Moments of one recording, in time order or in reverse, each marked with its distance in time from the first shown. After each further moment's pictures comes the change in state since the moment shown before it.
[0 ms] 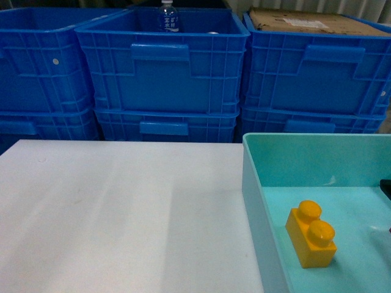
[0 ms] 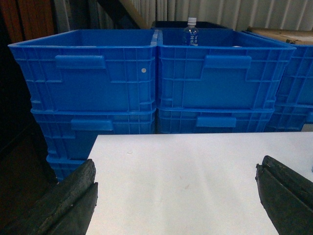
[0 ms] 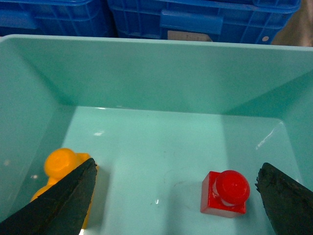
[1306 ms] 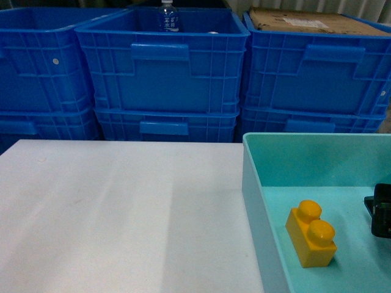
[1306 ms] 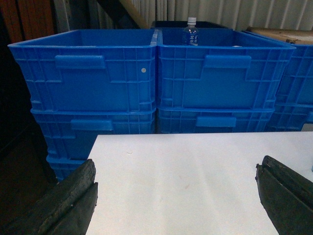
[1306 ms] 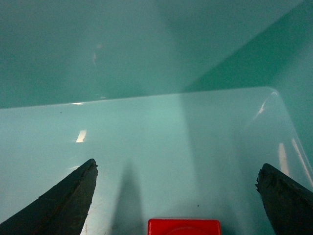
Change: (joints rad) left arm 0.000 0.000 0.000 0.000 0.000 0.000; right arm -0.102 0.502 0.158 0.240 0.056 0.052
